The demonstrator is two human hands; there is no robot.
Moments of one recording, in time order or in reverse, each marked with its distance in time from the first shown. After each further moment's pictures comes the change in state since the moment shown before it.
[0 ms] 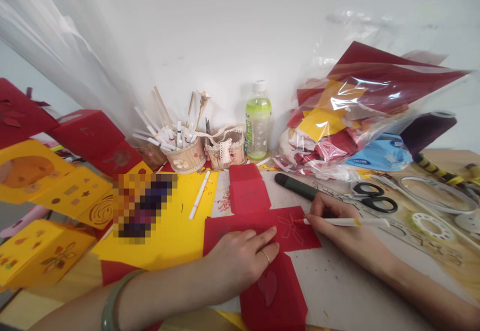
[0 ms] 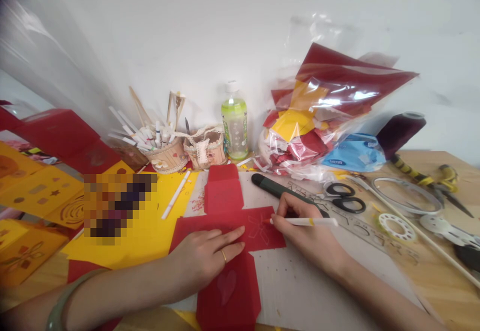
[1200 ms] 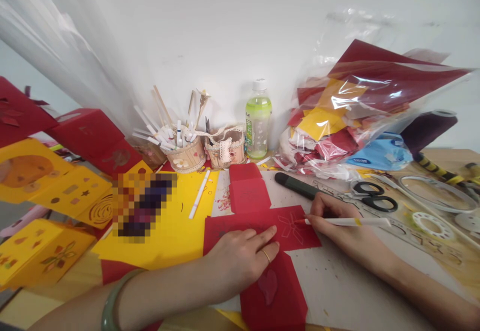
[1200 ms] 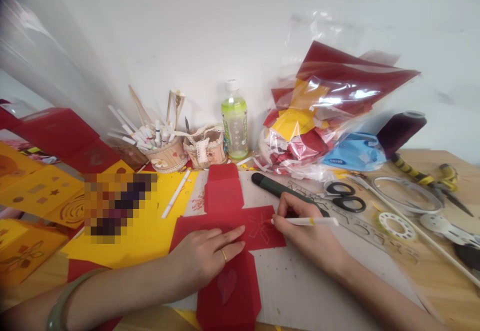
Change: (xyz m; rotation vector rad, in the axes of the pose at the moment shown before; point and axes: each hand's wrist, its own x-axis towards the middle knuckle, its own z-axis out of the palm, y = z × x) left_hand 0.001 0.000 -0.003 0.006 0.009 0.004; right_hand 0.000 -0.001 0.000 -0.020 -0.003 0.012
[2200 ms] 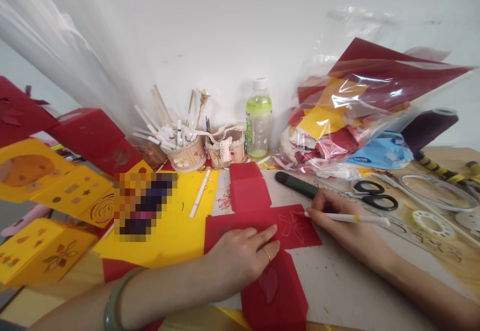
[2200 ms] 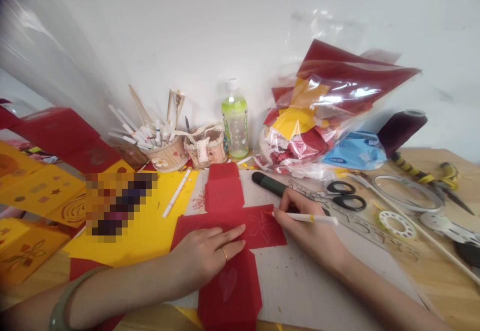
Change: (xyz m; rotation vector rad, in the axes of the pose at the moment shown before) left_hand 0.000 0.000 -0.001 0.004 -0.024 0.008; right_hand 0.002 0.006 0.000 -0.089 0.062 -0.044
